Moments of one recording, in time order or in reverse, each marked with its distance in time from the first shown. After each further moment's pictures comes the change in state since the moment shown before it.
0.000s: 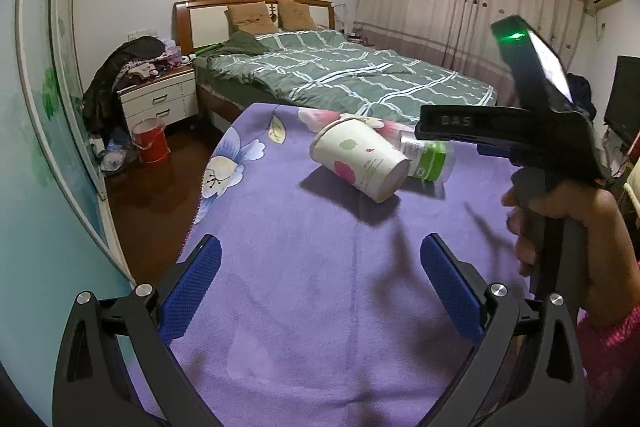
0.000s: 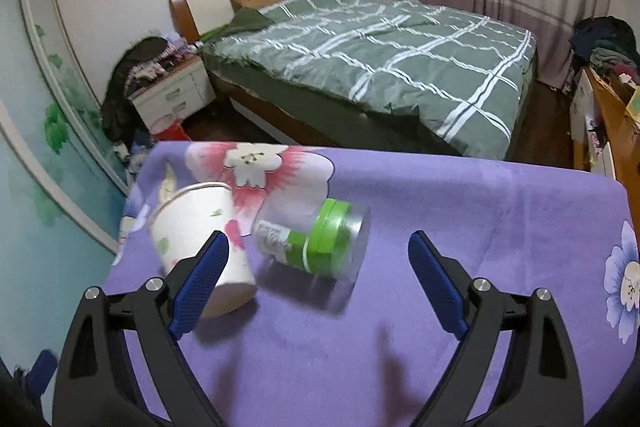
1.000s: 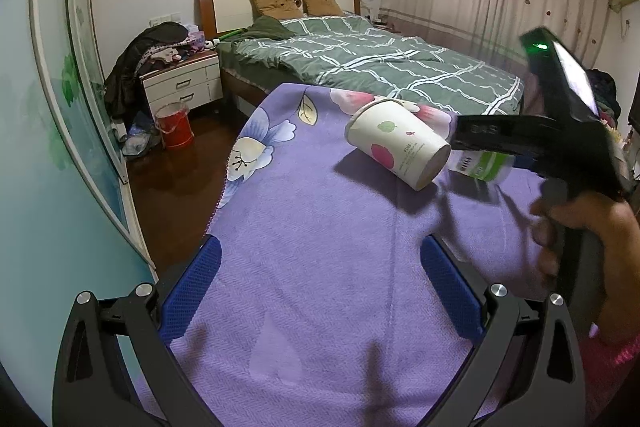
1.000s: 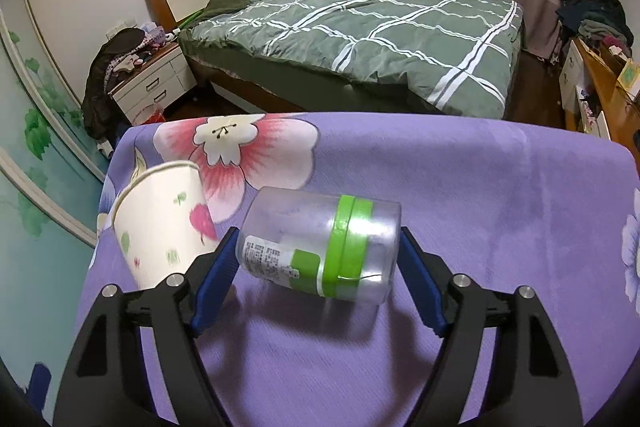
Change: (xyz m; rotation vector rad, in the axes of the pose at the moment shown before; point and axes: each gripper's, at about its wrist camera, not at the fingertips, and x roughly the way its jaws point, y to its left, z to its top) left arm 0.017 0.009 -0.005 -0.026 0.053 0.085; right arm 0.024 -0.007 -0.017 0.070 0.065 -0.036
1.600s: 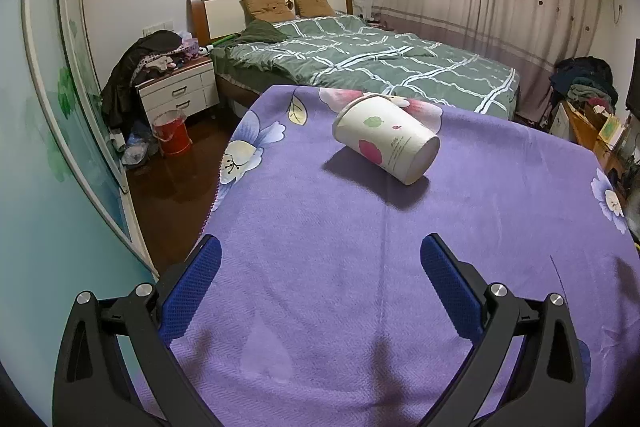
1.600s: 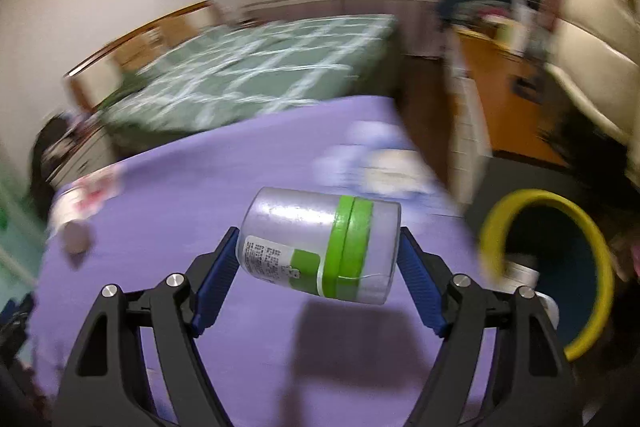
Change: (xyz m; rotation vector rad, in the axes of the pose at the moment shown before) left arm -0.005 -0.012 -0.005 0.047 -0.003 0.008; right arm -0.172 -0.232 -0.113 0.293 -0.209 -0.282
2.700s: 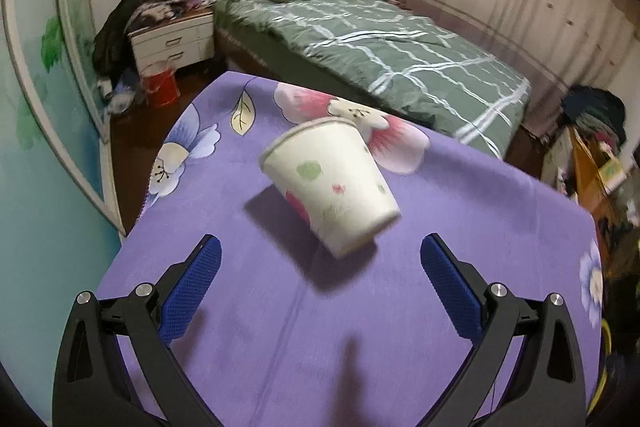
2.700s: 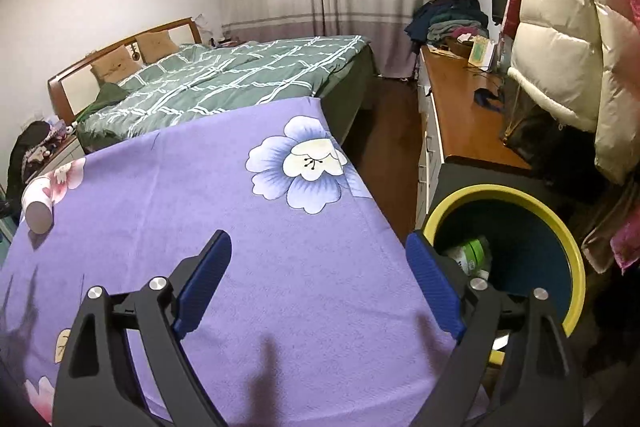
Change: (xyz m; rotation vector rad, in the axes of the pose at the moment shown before) left arm 0.074 -0.048 0.077 -0.172 0.153 -0.024; right arm -0.008 -0.039 -0.039 -0.042 -0.086 -0.041
